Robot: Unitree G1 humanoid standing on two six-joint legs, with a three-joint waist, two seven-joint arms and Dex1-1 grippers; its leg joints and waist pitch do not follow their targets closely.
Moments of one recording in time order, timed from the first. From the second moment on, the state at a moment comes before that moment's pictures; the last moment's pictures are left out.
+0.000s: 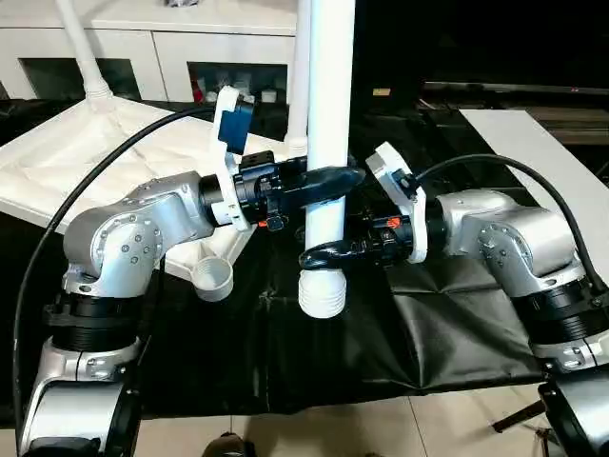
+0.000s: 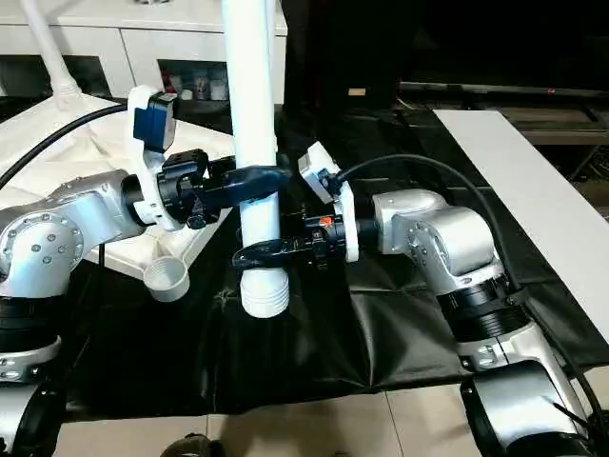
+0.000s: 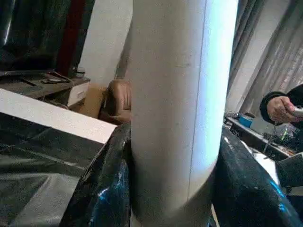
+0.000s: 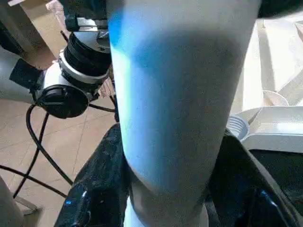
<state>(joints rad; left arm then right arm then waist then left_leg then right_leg) -0.68 0.35 0.03 -0.04 -0.83 0.87 -0.93 -0.74 -0.44 0.24 0.13 0.56 0.77 1.28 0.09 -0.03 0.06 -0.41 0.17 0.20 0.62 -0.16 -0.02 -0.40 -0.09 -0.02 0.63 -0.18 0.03</state>
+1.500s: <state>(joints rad) -0.15 0.14 0.07 -0.17 -0.07 0.28 0.00 -0.16 -0.11 0.00 -0.10 0.16 0.34 0.28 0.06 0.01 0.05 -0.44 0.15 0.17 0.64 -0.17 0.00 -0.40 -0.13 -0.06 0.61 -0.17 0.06</state>
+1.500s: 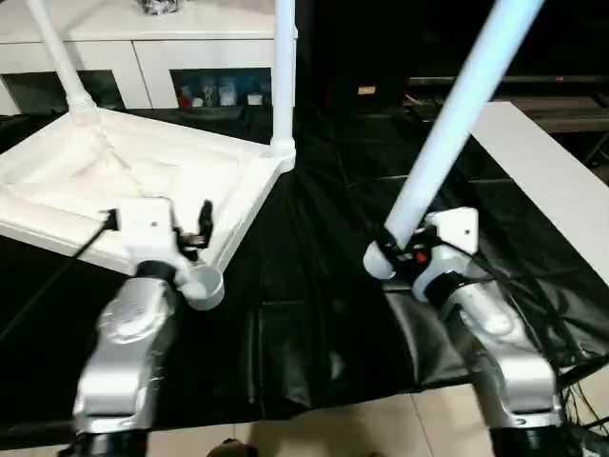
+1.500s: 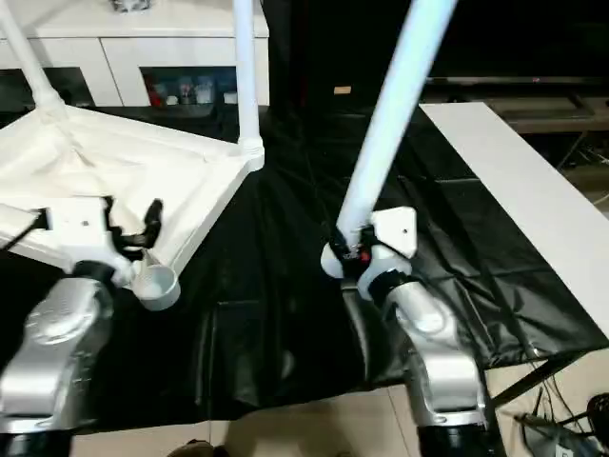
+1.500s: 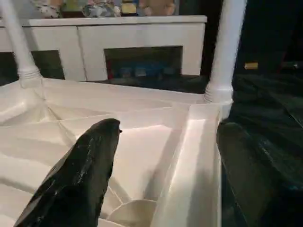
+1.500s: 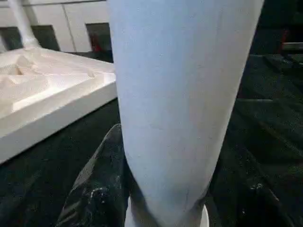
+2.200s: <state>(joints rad) -0.15 0.13 0.04 -0.12 0.04 0.20 0.05 -0.20 -0.10 0.05 -0.05 0.15 0.26 0.30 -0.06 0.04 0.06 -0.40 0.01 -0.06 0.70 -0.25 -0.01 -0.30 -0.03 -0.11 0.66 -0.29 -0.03</state>
